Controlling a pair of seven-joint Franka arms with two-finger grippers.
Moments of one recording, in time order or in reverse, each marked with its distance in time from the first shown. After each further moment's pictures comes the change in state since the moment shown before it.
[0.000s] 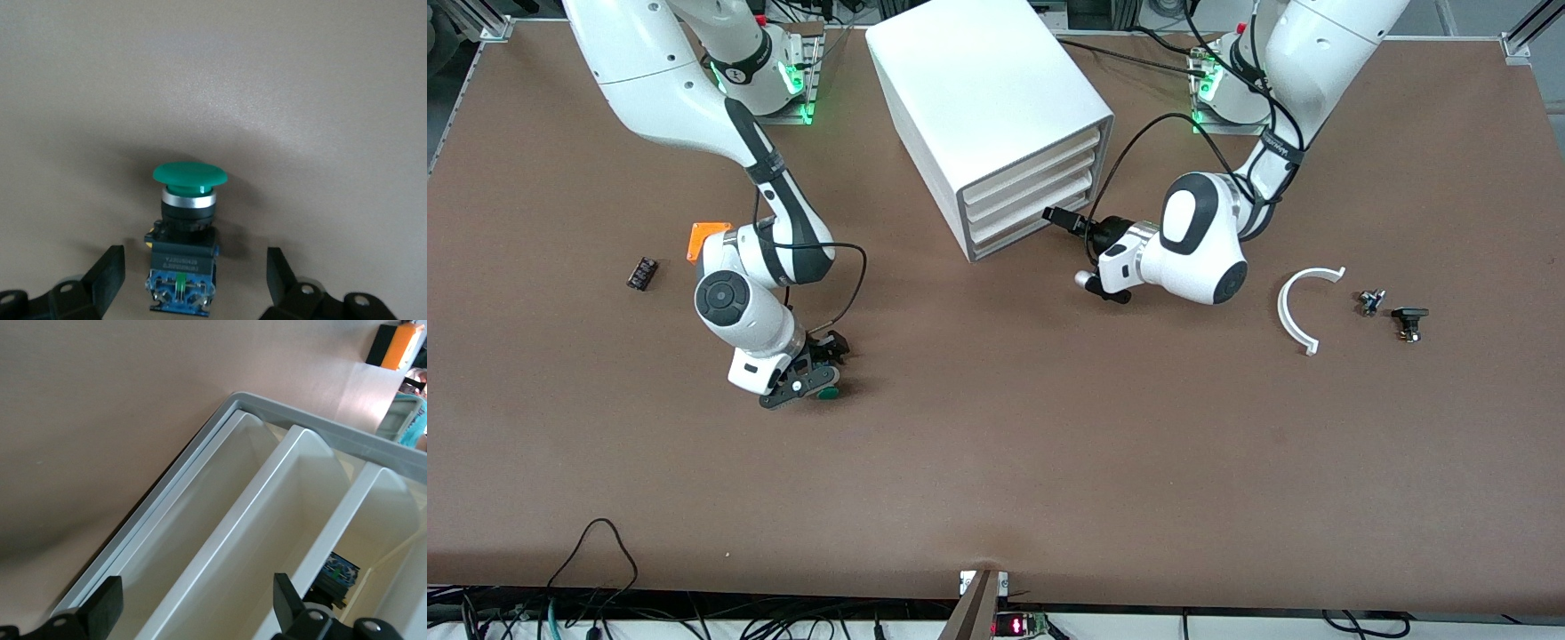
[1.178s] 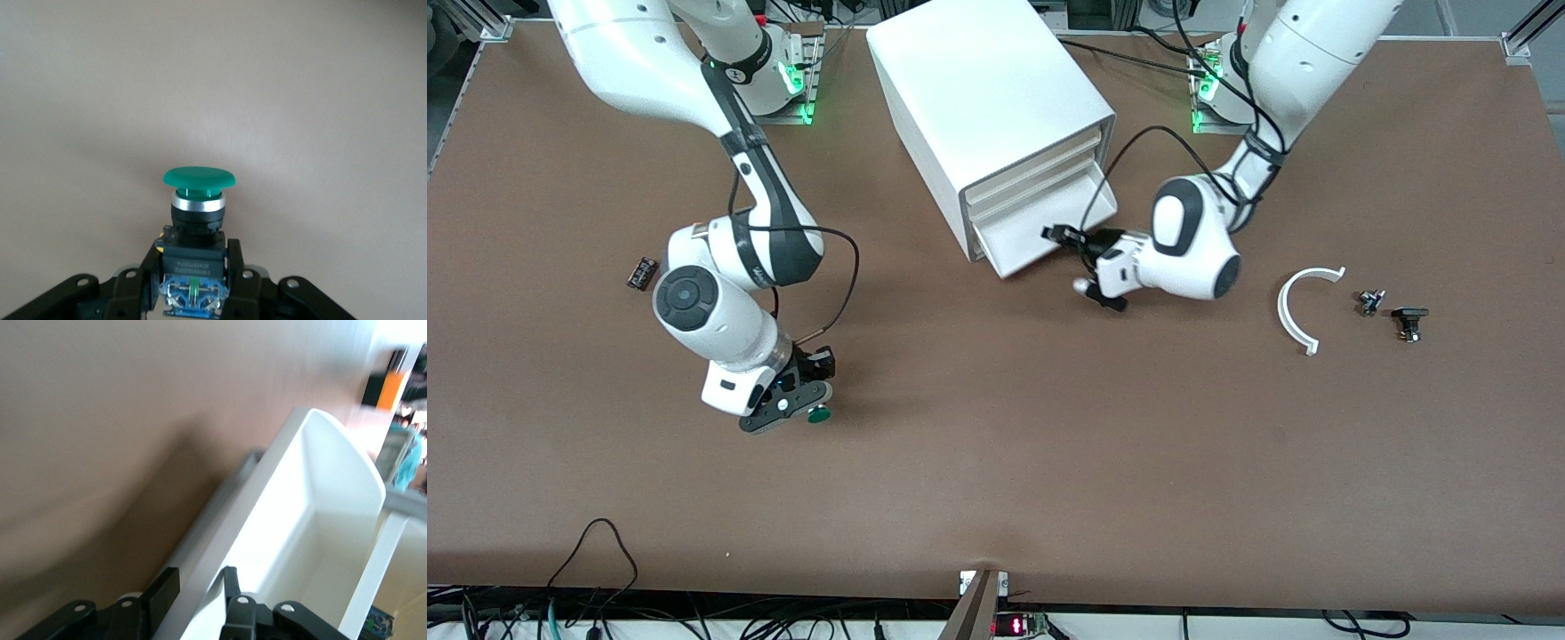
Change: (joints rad) left arm 0.018 0.027 0.038 -0.002 -0.074 0.150 0.143; right arm 0.000 -0.057 0.012 0.305 0.000 -0.278 -0.040
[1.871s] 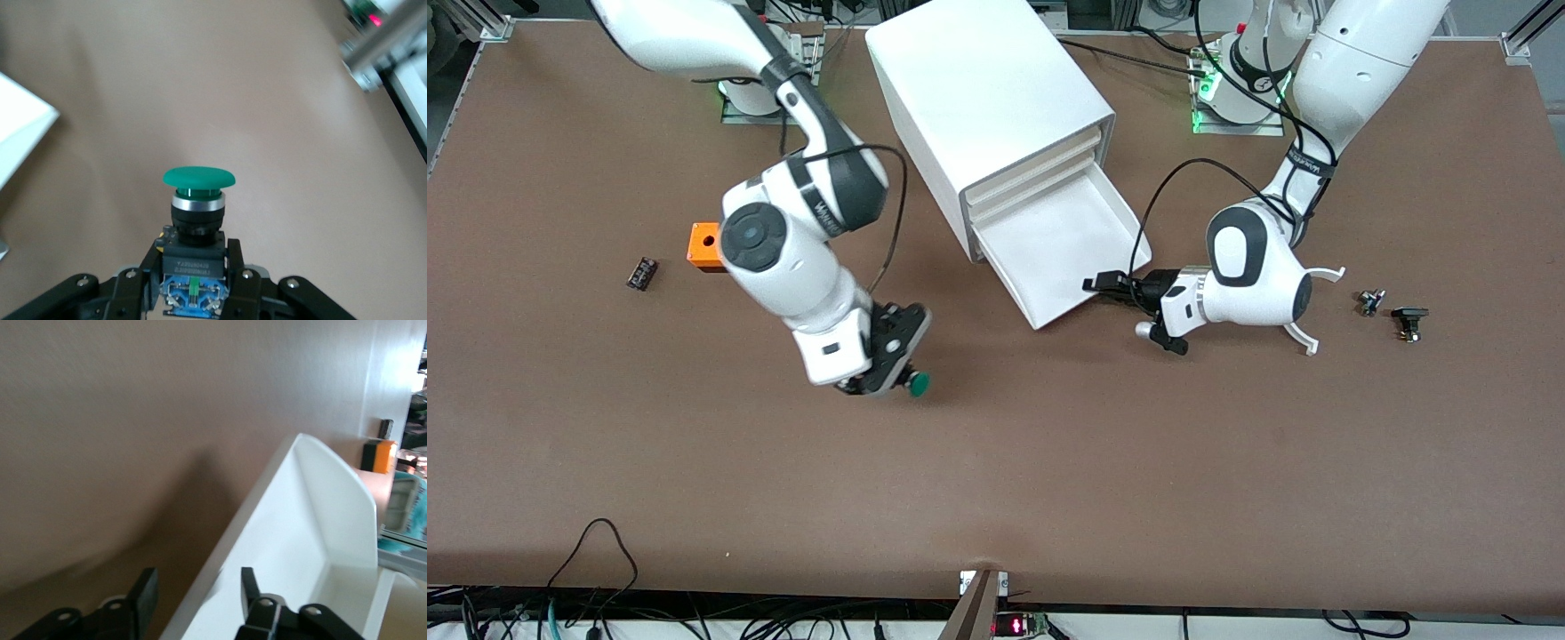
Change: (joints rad) left arm 0.047 -0.027 0.079 0.053 0.031 0.074 0.073; right arm 0.102 0.002 0.146 0.123 -0.006 -0.023 -0.462
